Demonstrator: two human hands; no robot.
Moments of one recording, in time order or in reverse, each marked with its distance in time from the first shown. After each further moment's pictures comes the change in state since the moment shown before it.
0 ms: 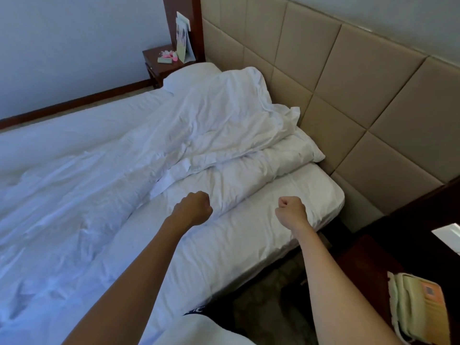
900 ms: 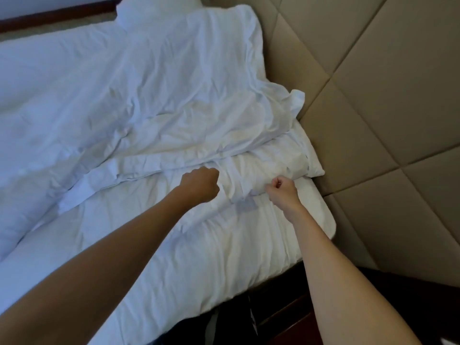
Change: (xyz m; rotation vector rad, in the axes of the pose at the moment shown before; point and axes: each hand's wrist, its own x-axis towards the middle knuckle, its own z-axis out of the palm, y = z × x) left_hand 0.335 0.177 0.052 0.184 -0.129 0.031; right_hand 0.387 0.038 -0.057 0.049 -0.134 0.160
